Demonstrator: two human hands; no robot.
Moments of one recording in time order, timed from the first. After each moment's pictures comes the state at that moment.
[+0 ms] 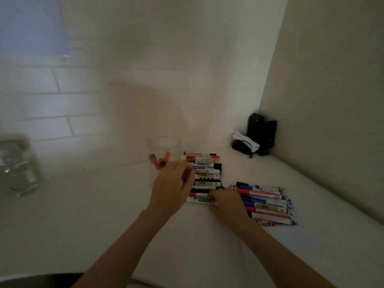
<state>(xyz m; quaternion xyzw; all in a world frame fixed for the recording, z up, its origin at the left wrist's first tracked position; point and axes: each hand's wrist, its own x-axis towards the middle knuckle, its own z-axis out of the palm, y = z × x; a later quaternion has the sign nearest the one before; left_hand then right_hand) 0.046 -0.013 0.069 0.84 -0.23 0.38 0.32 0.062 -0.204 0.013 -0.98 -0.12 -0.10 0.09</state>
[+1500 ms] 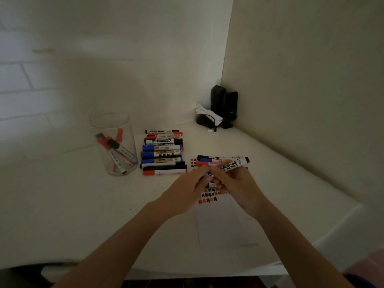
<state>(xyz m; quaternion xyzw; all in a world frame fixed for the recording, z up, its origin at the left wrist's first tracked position) 0.012 -0.141 0.034 0.83 -0.38 0.04 0.40 -0.029 -0.302 0.060 -0.74 -0.03 -0.06 0.67</state>
